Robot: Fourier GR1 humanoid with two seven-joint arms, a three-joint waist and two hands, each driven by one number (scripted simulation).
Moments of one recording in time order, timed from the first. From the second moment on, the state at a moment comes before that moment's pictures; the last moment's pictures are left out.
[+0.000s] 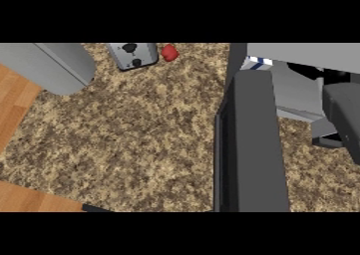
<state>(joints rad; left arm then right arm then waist) 0.52 0.21 0.39 -2.27 0.66 -0.53 -0.02 -1.06 -0.44 -0.38 -0.10 0.30 -0.32 -0.68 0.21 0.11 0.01</state>
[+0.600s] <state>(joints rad) 0.48 0.24 0.39 -2.25 0.64 -0.53 -0.01 -1.11 -0.37 -0.37 -0.09 0.31 -0.26 -0.67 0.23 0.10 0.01</state>
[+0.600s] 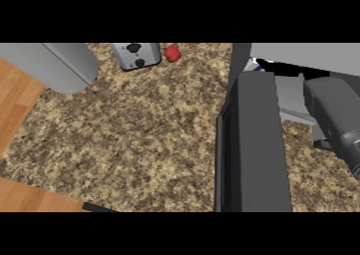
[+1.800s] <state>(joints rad) 0.44 0.23 0.32 -2.17 0.58 -0.54 0.01 -1.20 -0.23 -0.35 -0.09 0.37 -0.45 -0.58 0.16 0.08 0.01</state>
